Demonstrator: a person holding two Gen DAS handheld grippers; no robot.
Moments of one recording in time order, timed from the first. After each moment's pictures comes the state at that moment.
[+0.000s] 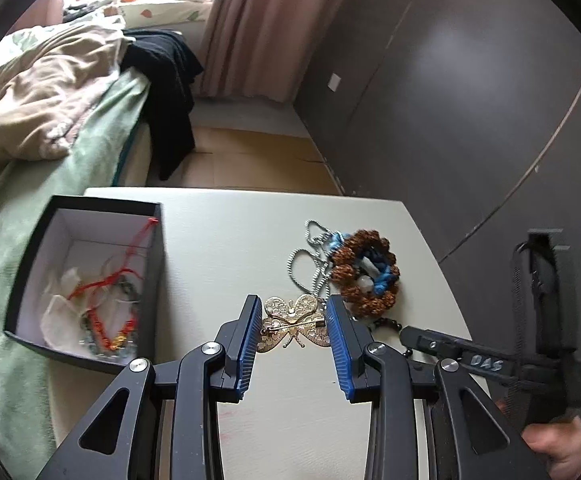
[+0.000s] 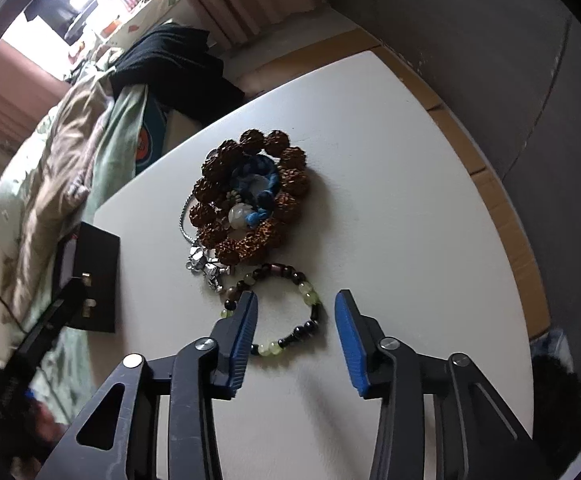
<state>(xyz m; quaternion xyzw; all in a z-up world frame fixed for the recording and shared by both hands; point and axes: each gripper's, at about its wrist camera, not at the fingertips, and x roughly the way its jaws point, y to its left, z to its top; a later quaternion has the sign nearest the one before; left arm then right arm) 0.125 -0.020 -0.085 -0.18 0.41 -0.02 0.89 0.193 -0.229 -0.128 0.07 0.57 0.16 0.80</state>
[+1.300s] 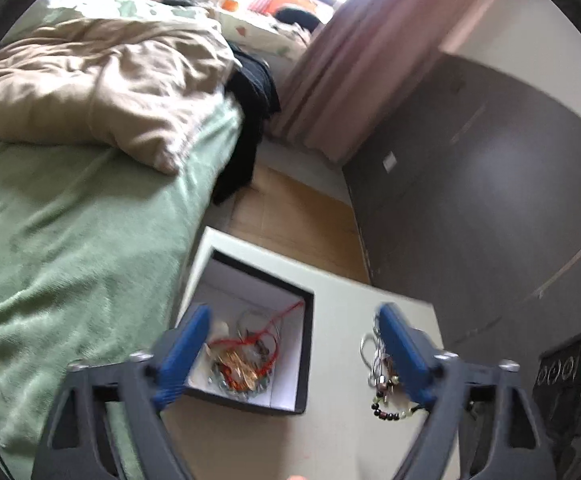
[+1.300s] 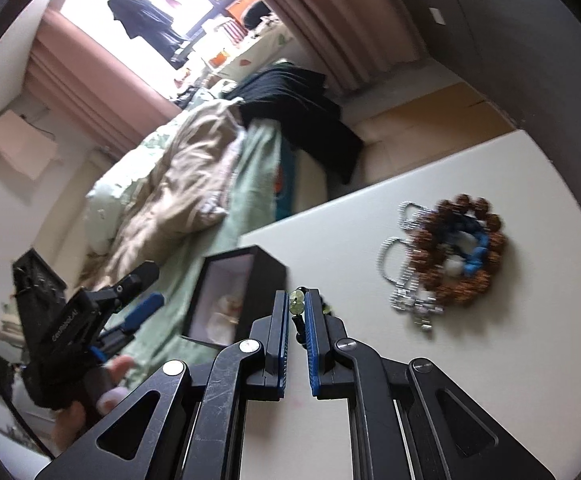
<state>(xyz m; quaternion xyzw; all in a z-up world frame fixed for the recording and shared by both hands) 0.079 0.111 -0.051 -0.32 0.31 0.08 0.89 0.154 -0.158 -0.058 0.15 0.45 0.34 0.81</state>
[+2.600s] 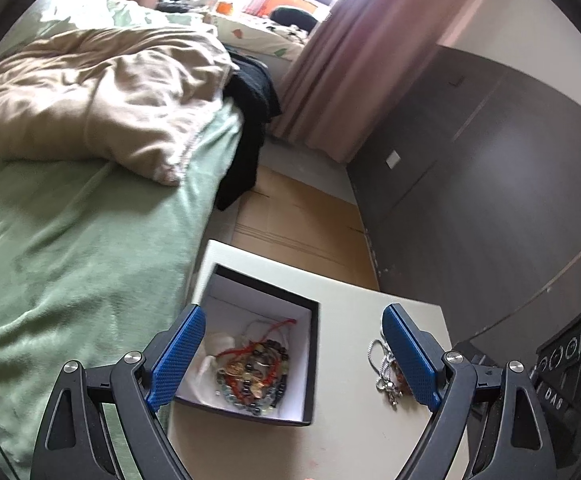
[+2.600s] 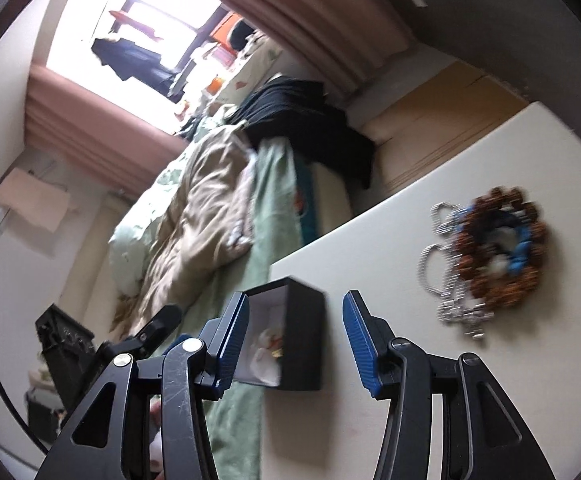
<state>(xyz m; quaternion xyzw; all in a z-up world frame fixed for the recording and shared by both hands) 0.094 0.103 -0.048 -0.28 0.33 0.07 0.90 0.171 -0.147 -0.063 0.25 0.45 0.32 0.79</state>
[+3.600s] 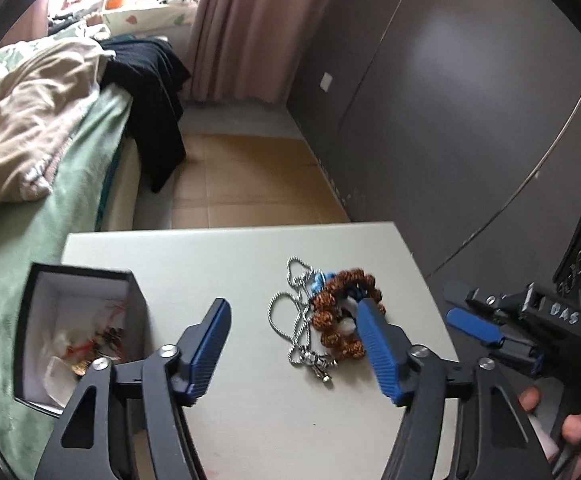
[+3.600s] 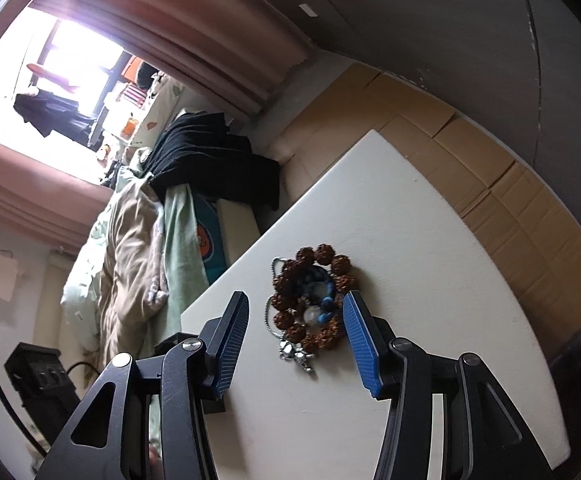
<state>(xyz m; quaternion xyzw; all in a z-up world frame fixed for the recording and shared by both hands) 0.172 -0.033 -0.065 -0.16 0.43 -0.03 0.89 0.213 -0.270 -0.073 0.28 0.49 0.18 0.80</state>
